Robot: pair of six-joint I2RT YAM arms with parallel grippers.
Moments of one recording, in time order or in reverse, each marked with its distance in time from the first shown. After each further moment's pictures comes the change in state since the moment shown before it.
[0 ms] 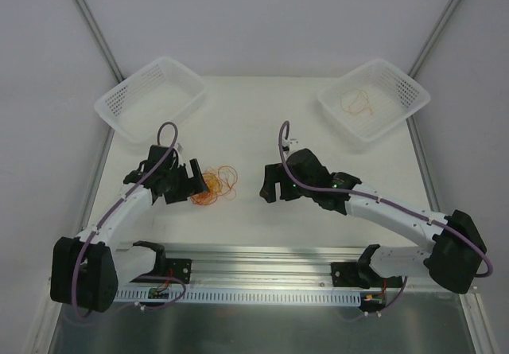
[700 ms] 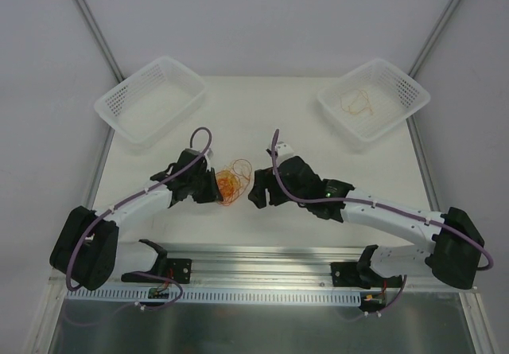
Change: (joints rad) left arm -0.284 0.177 -0.020 0.248 -0.036 -0.082; right arm 0.153 -0.010 -0.012 0.142 0.056 0.008
